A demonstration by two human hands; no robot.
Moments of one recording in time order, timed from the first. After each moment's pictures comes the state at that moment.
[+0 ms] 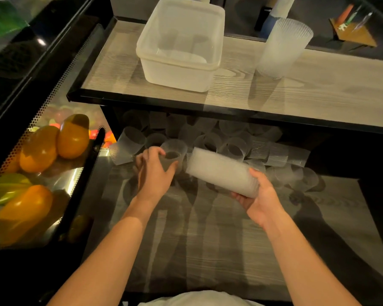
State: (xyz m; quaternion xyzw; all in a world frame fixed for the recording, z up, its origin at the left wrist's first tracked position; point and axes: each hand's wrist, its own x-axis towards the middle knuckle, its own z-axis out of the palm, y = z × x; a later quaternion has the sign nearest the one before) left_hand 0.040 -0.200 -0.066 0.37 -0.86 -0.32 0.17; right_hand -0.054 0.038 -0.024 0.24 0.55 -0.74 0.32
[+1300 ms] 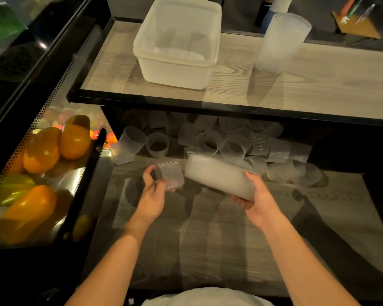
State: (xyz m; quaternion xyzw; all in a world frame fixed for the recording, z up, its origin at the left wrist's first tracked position) left_hand 0.090 -0.178 -0.085 0.36 -0.68 -0.64 0.08; right_hand -0.041 0.040 -0.043 0.24 0.58 -0.72 0.30
